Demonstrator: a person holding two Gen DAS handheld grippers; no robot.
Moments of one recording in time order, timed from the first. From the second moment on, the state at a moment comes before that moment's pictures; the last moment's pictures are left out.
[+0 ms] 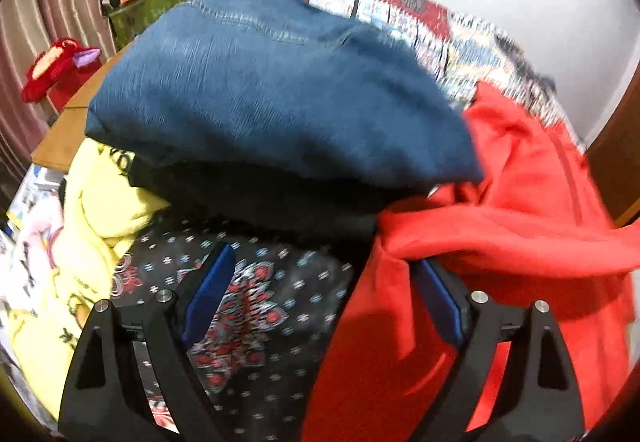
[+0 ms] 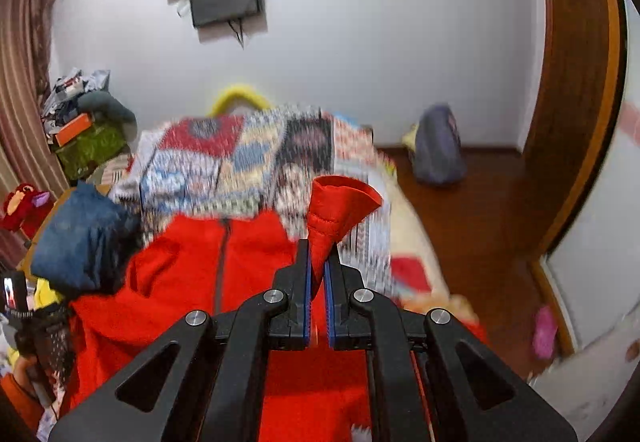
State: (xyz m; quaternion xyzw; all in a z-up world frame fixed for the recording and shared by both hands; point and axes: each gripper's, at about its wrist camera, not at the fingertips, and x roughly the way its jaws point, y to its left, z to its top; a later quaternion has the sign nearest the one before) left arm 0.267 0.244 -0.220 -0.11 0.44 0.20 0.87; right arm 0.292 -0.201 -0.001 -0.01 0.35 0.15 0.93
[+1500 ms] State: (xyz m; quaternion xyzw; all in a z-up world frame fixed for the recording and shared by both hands) left arm 0.269 0.256 -0.254 -0.19 0.49 0.01 0.85; right arm 0.326 0.066 -0.118 -0.11 0.50 0.39 0.77
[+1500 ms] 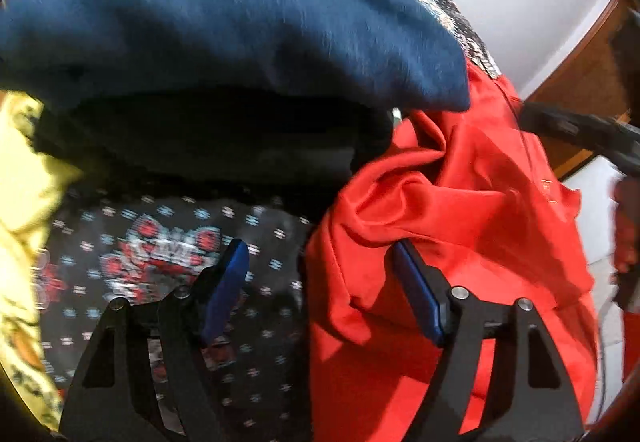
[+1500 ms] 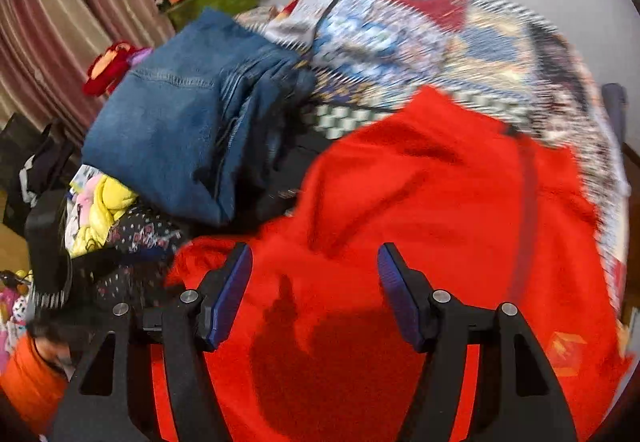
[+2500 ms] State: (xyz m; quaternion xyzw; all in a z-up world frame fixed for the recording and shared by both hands) left arm 0.259 0.225 -0.261 -0.11 0.51 0.06 0.85; right arm 0.396 0.035 -0.089 -0.02 0.50 0.31 0.81
